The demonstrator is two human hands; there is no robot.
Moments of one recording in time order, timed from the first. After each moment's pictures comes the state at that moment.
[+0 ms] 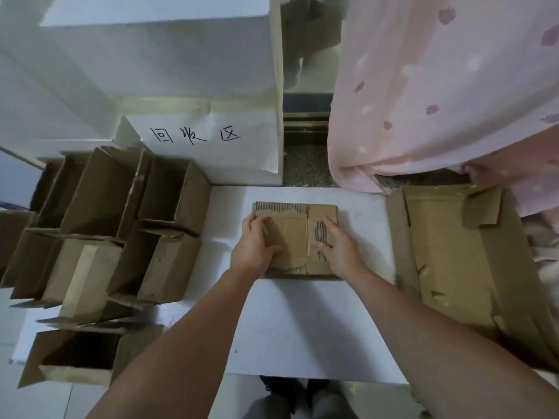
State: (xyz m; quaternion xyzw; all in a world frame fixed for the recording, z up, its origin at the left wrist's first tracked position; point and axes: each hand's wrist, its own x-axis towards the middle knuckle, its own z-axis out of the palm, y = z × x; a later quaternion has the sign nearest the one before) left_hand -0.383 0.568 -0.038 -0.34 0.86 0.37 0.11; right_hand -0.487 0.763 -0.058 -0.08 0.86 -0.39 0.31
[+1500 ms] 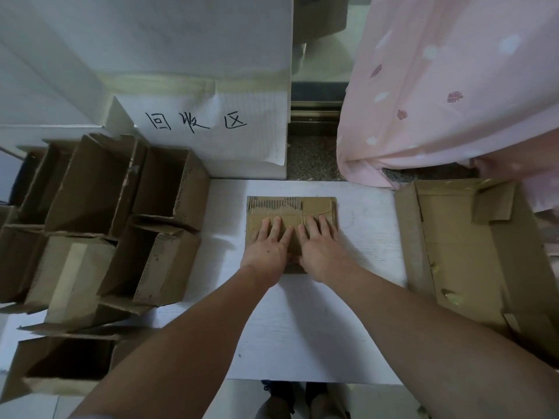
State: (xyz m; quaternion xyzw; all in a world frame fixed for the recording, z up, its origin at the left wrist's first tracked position) left_hand -0.384 0.577 -0.068 -0.12 0.95 0.08 0.26; right_hand -0.463 0.710 -0.068 -0.37 0.90 0.04 0.25
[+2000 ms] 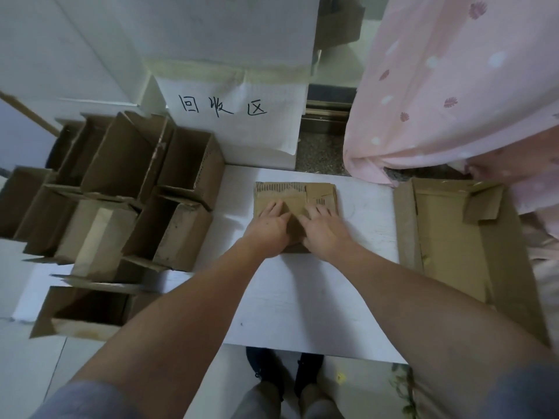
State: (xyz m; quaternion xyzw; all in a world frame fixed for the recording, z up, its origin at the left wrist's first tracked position) left_hand -0.376 0.567 -0.030 -0.13 0.95 0.18 0.21; right_hand -0.461 0.710 -0.024 -0.45 0.87 0.07 0.19
